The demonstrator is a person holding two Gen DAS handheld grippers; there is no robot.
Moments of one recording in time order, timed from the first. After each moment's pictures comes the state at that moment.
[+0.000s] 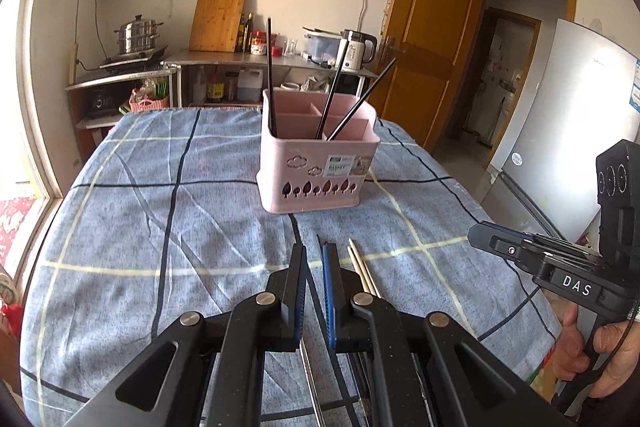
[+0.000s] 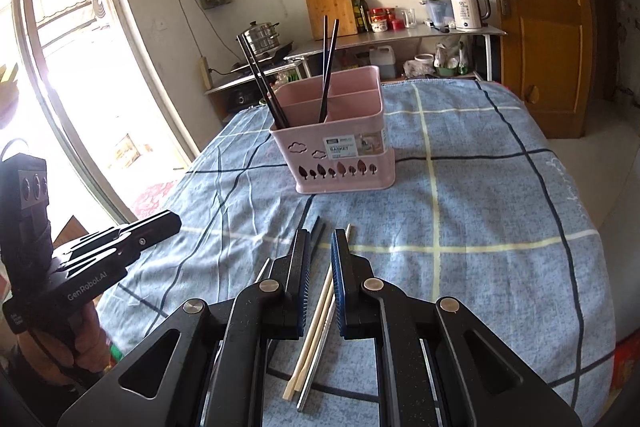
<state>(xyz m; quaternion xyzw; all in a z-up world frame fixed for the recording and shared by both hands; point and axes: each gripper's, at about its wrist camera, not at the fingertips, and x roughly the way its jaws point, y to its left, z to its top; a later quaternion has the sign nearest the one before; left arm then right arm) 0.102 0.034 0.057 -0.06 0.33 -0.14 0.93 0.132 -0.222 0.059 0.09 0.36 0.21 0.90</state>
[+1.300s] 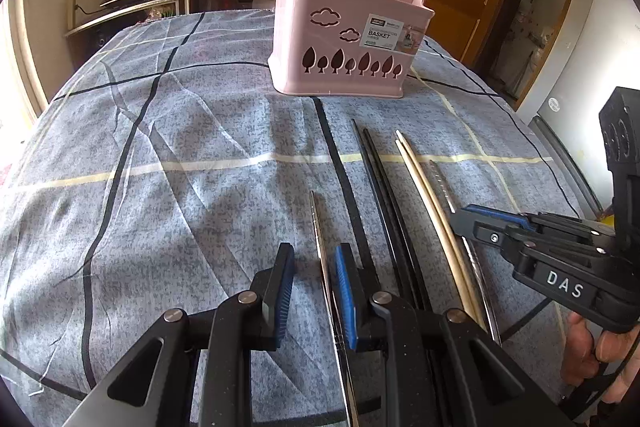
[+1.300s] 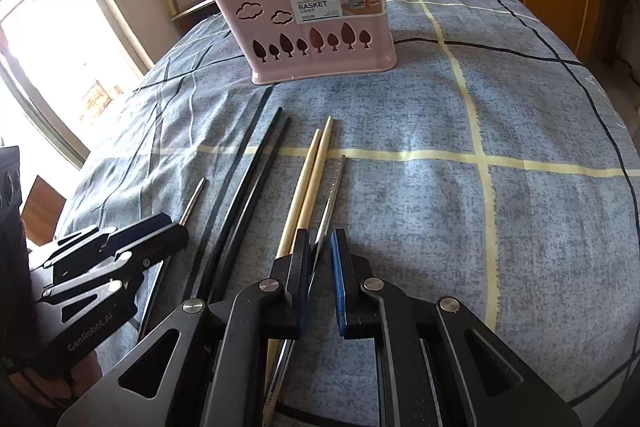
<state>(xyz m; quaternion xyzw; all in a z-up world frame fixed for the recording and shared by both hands) 0.135 0.020 -0.054 -0.04 0.45 -0.10 0.89 0.164 -0.185 -0.044 0.05 0.49 0.18 0.85</state>
